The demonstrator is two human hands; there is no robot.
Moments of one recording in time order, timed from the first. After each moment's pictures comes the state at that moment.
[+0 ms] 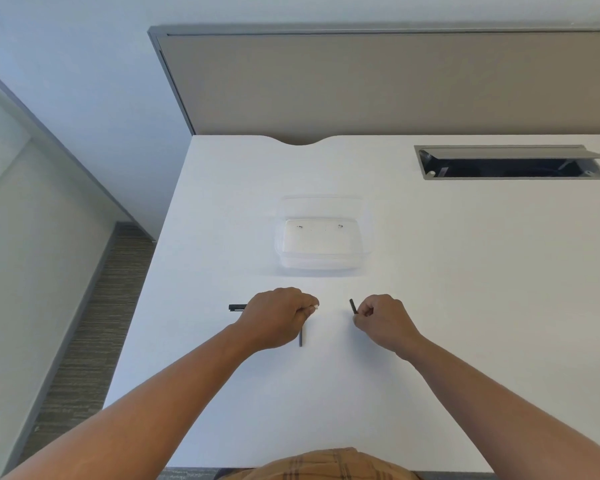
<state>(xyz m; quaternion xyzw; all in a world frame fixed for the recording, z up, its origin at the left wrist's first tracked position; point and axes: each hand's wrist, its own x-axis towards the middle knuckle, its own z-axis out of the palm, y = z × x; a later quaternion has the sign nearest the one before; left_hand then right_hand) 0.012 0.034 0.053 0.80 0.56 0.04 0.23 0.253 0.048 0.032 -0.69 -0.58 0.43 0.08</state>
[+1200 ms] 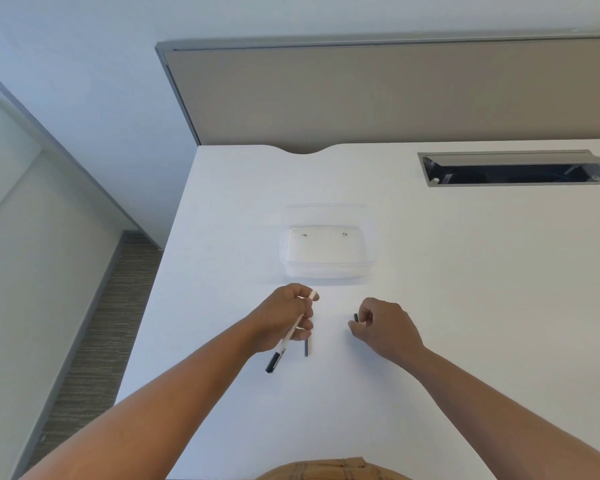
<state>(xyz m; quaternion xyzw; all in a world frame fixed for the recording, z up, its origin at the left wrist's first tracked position) 0.017 0.050 0.078 0.34 0.61 0.22 0.68 0.247 0.049 0.024 -0.67 -0.66 0.33 0.08</state>
